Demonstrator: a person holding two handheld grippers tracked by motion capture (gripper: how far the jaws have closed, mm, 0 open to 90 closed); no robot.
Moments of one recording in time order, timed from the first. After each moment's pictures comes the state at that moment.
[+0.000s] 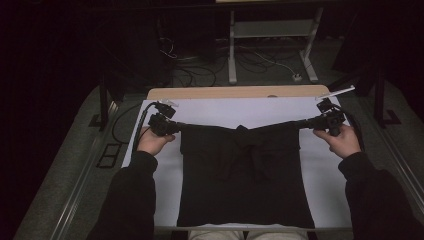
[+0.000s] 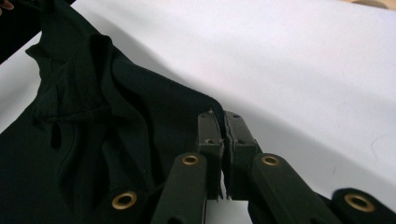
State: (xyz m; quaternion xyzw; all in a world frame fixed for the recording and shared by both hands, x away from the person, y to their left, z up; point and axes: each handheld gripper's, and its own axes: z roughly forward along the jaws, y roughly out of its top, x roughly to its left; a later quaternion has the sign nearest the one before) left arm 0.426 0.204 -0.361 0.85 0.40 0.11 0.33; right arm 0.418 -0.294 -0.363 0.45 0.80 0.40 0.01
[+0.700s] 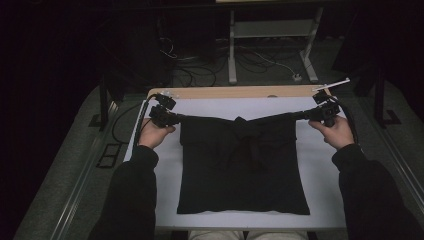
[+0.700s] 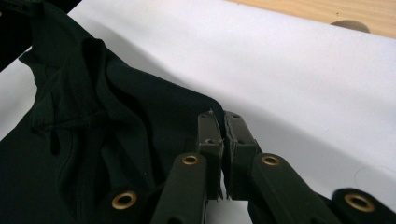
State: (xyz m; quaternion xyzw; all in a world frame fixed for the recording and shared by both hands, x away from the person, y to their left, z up) left arm 0.448 0.202 -0.354 0.84 0.41 0.13 0.33; right arm 0.446 -0.291 -0.362 0.46 0.79 0.41 0.02
